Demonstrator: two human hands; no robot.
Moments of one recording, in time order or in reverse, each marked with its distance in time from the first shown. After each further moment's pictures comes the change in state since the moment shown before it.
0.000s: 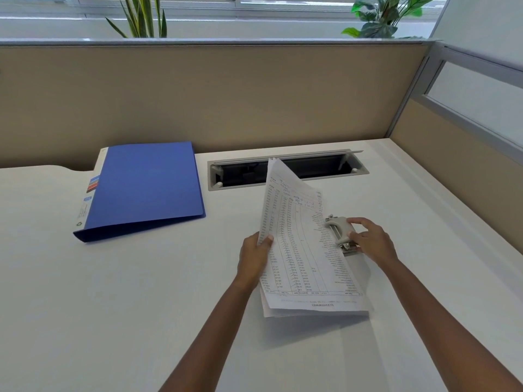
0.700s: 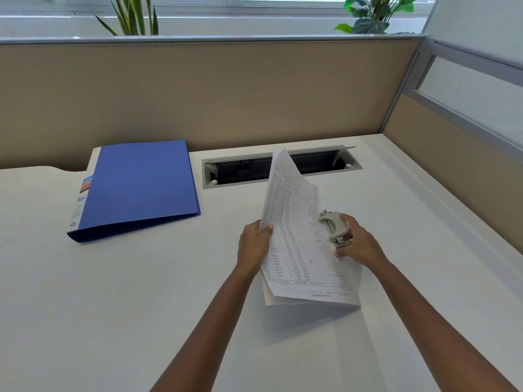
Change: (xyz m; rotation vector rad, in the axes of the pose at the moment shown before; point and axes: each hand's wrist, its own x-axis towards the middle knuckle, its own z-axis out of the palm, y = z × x) left_hand -0.003 0.023 0.008 0.125 0.012 0.043; right_hand -0.005 0.010 0.010 -0.175 -0.135 -0.089
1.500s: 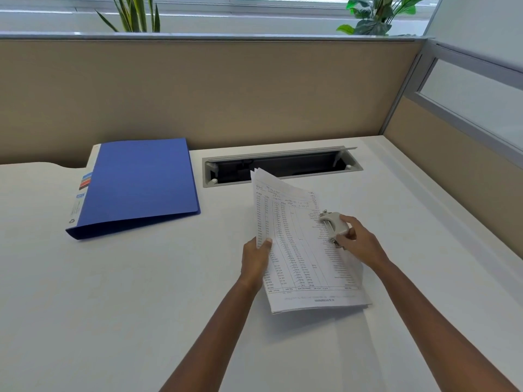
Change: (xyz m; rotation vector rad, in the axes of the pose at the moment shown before) left_hand -0.002 -0.030 0.013 -0.320 0.018 -0.187; right_hand 0.001 0.000 -0.001 0.133 0.060 -0.022
